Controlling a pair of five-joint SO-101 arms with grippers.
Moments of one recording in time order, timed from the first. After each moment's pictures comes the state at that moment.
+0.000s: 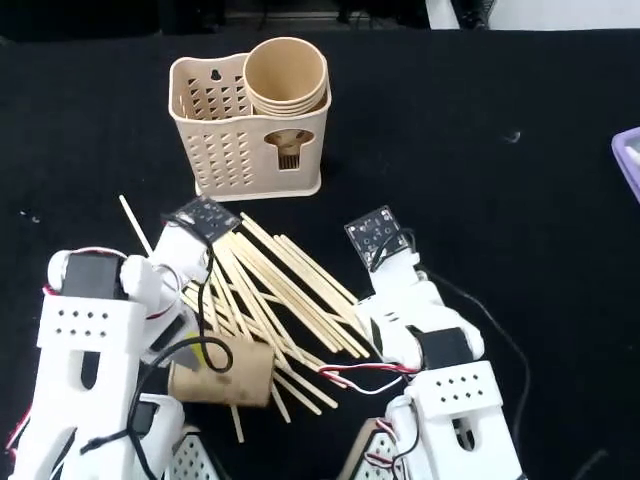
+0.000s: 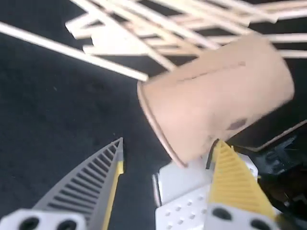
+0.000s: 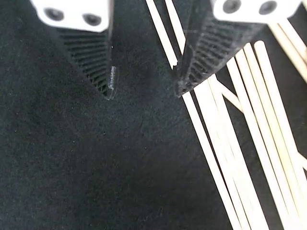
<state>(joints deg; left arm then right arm) -1.5 -47.9 39.5 100.3 -37.0 -9.8 -67.6 80.2 54.0 16.9</state>
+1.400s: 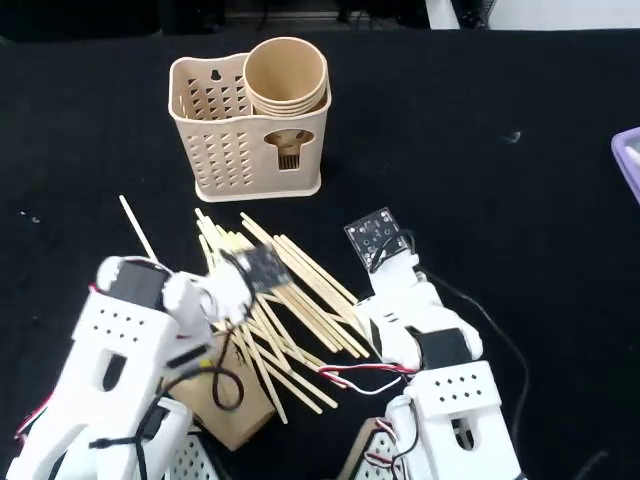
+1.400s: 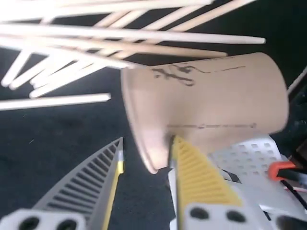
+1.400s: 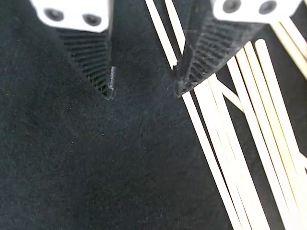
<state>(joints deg) 9.7 -47.8 47.3 95.2 -48.7 -9.8 -67.6 81.3 52.9 16.9</state>
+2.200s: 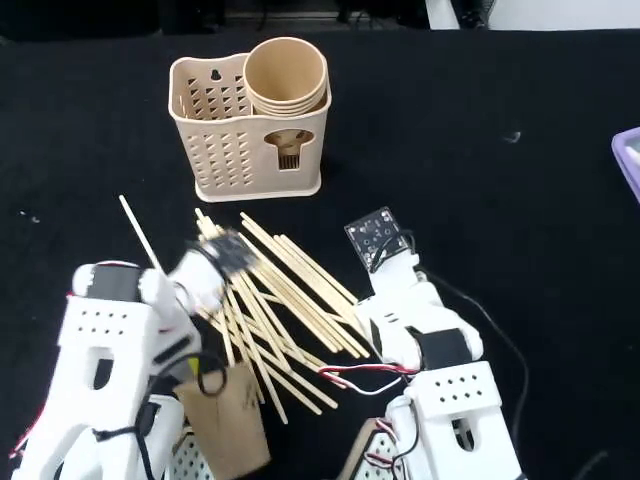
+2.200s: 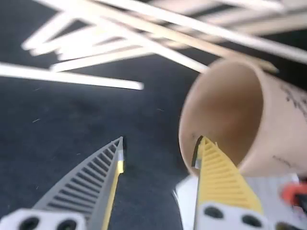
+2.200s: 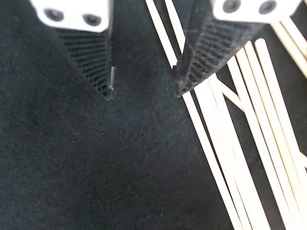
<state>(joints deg) 0.6 -47.8 53.7 88.7 -50.3 -9.8 -67.6 81.3 52.8 16.9</state>
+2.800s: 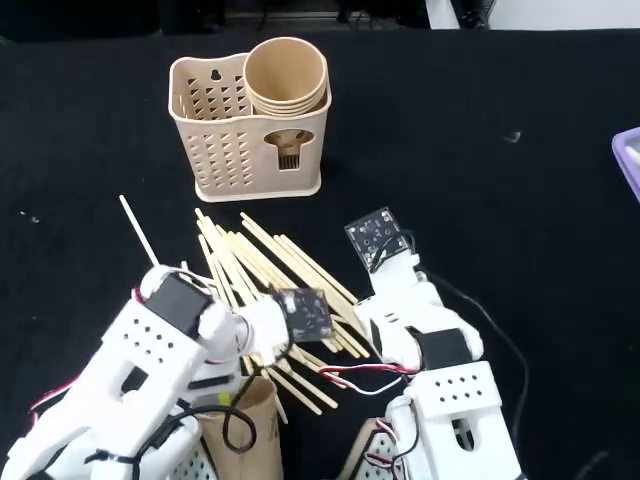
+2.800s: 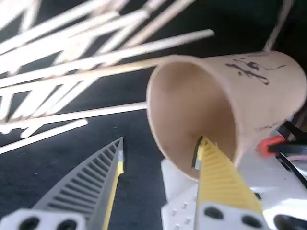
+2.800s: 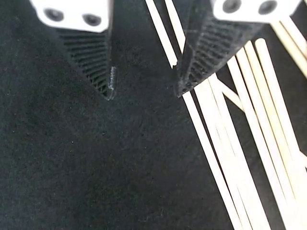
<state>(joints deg) 28.2 -47.8 45.6 99.6 -48.0 -9.1 -67.6 81.3 52.8 17.0</state>
